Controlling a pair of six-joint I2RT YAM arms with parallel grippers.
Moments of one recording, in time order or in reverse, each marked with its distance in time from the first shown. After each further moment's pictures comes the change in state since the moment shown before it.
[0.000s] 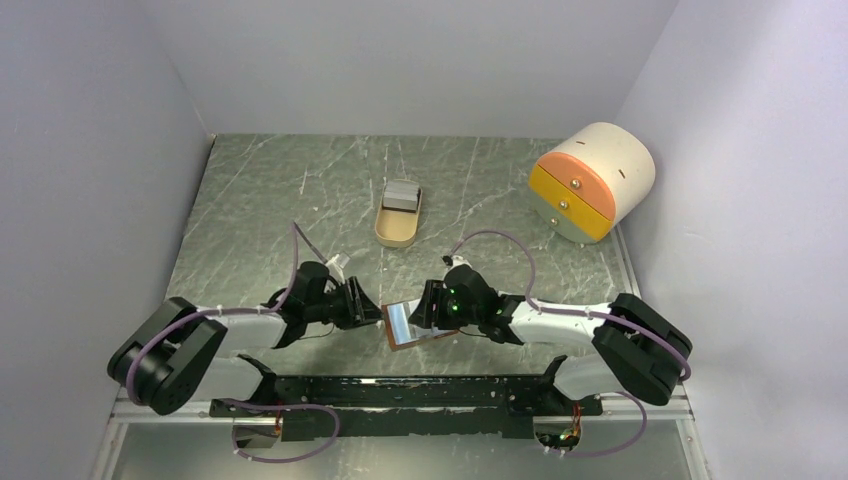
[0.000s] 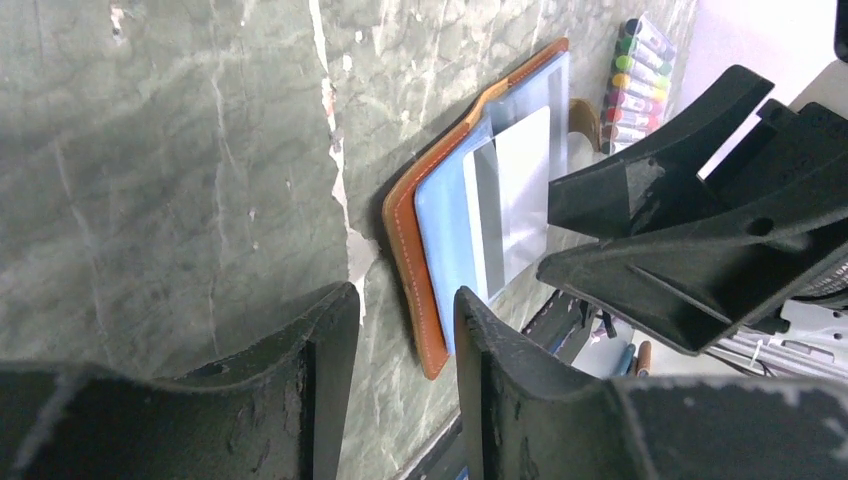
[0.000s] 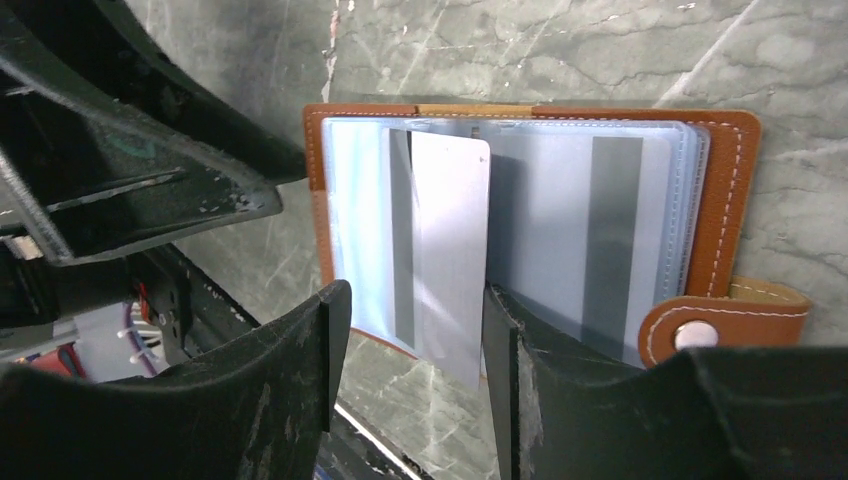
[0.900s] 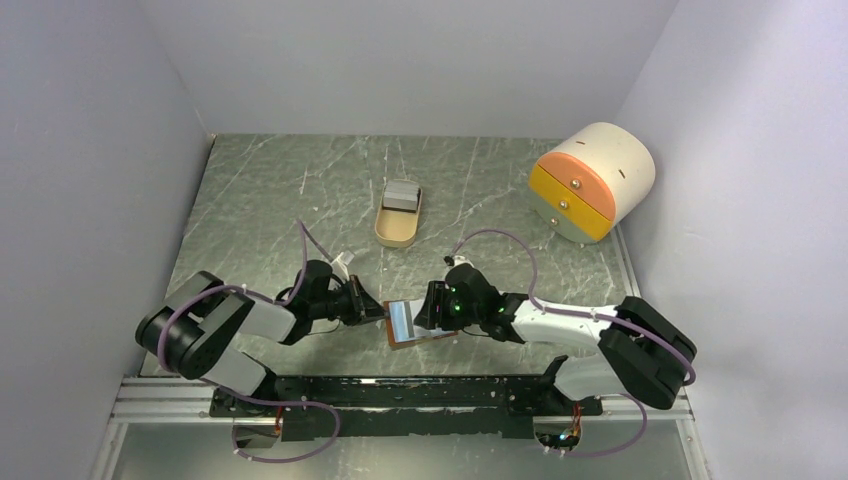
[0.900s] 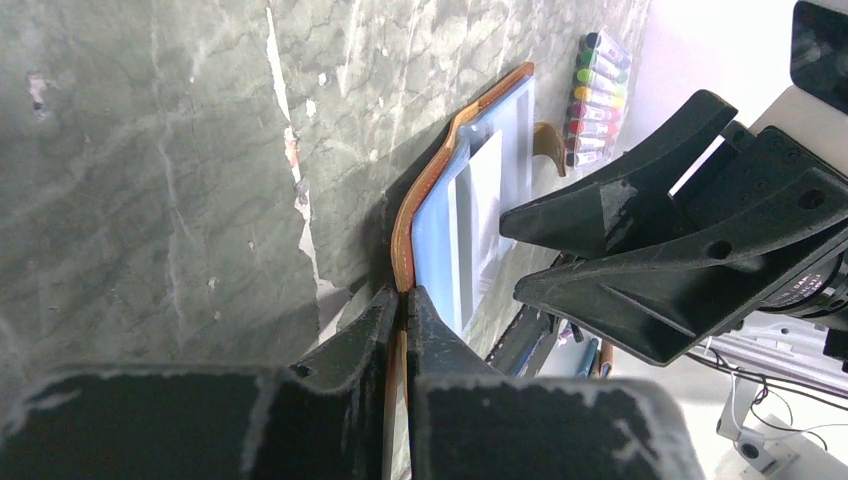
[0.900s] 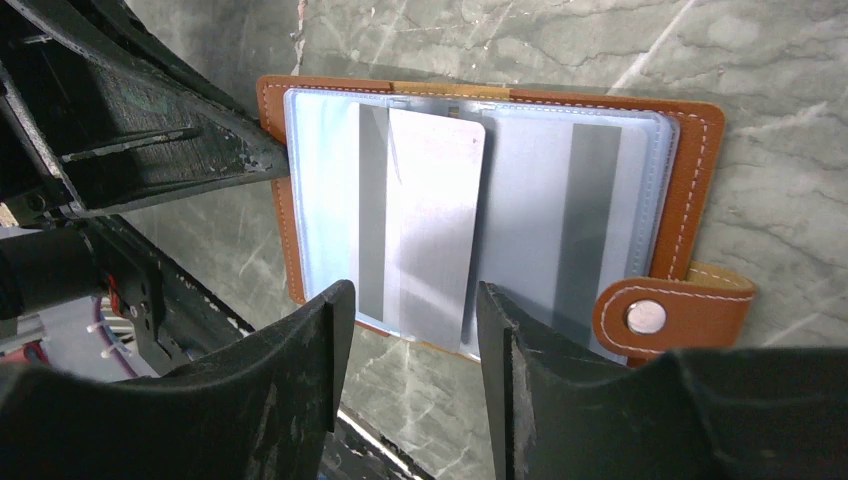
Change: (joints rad) left arm 0.000 0.205 0.003 0.273 0.062 -0.073; right arm -0.014 -0.019 0.009 -0.065 -0.010 -0.031
